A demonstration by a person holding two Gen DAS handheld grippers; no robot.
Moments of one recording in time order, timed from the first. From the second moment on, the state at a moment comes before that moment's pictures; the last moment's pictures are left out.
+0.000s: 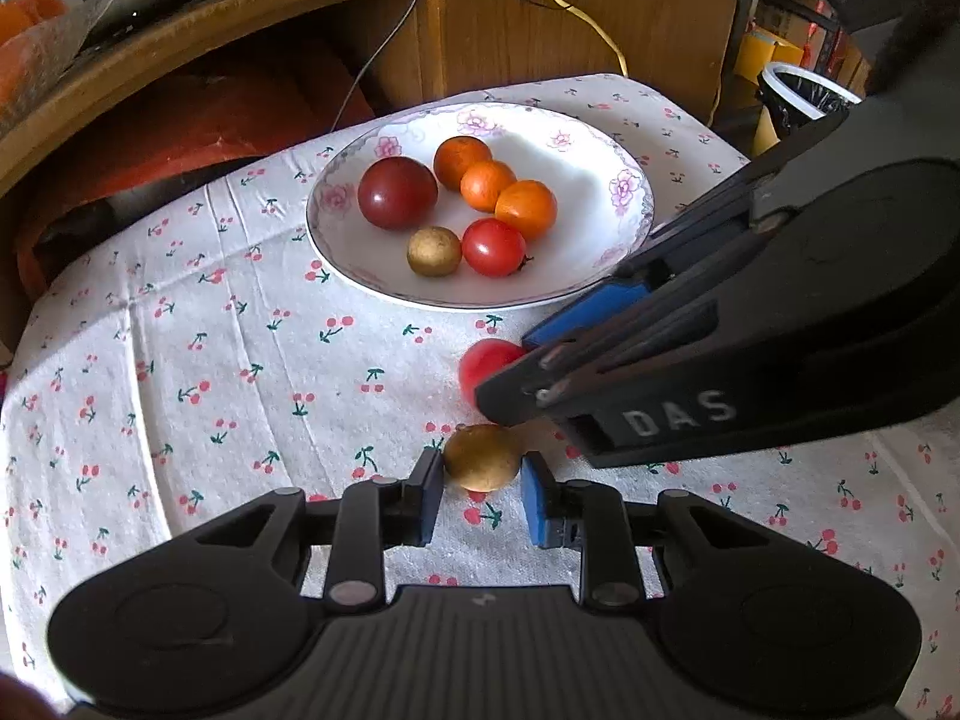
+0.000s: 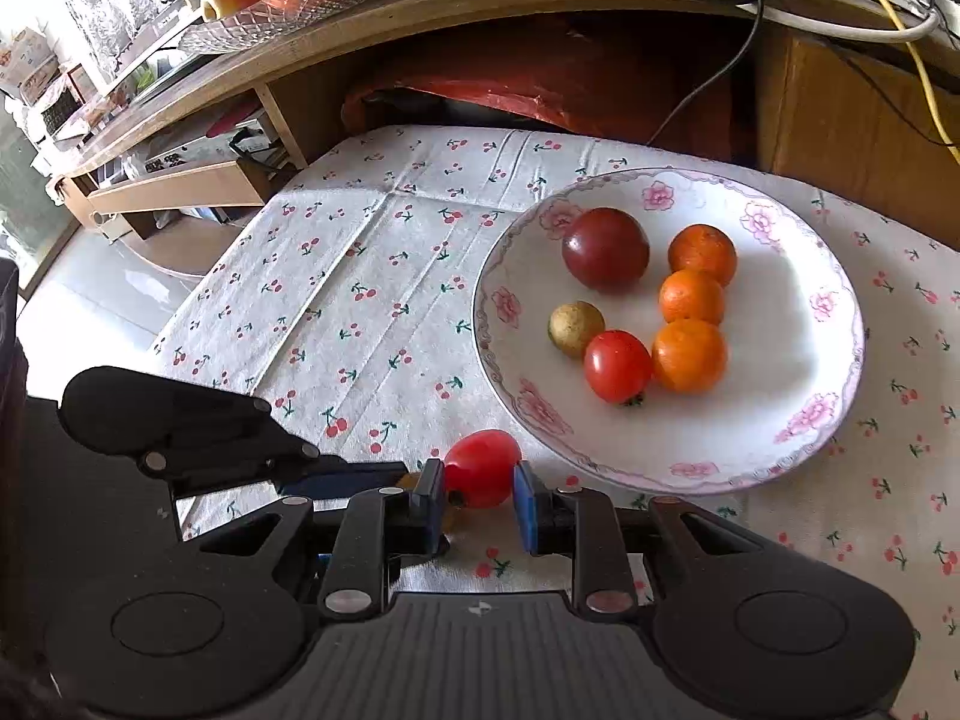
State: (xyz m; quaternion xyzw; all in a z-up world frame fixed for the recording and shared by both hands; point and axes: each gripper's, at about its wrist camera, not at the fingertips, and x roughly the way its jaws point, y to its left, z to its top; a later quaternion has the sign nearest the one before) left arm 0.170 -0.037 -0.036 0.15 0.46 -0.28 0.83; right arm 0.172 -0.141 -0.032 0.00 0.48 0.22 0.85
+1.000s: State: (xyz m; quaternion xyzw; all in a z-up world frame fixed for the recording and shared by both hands) left arm 0.161 -0.051 0.002 0.16 0.42 -0.28 0.85; right arm 0.122 -0.155 -0.004 -0.11 0.43 0.15 0.88
